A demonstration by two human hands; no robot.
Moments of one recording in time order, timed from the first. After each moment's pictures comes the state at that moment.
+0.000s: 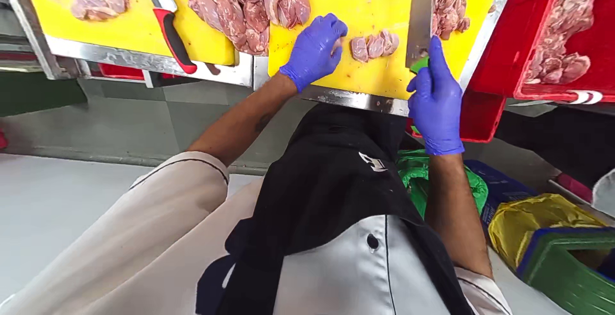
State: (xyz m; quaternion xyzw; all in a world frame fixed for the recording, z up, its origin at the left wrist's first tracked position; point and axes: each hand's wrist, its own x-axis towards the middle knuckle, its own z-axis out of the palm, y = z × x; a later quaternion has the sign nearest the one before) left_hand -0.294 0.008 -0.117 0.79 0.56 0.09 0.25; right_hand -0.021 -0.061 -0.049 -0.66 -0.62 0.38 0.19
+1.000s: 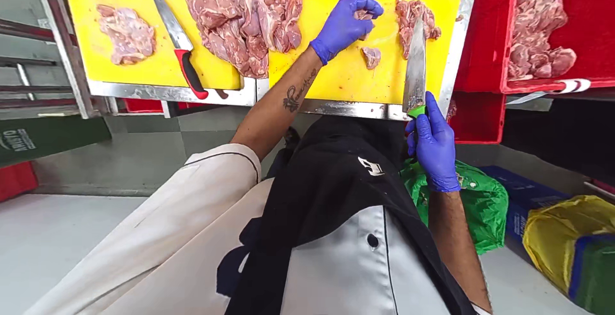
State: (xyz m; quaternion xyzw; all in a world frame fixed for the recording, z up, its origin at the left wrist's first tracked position) left_hand -0.230 0.089 -0.102 0.65 0.45 0.31 0.53; right_hand 0.015 -0.140 -0.048 -0.68 -0.43 0.51 0.30
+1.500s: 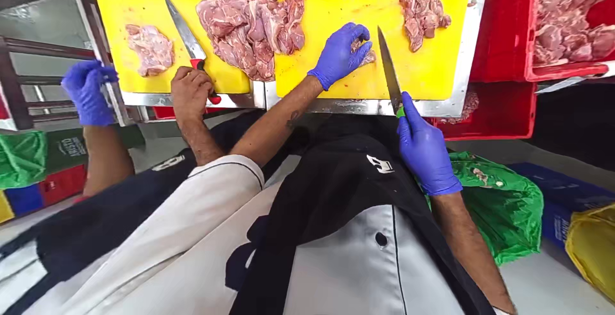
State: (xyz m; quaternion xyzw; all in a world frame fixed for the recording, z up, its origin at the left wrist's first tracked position) left_hand -0.238 0.036 -0.129 0.79 0.48 0.22 0.31; right_hand -0.014 -0.150 -0.047 -0.68 -0.64 0.34 0.09
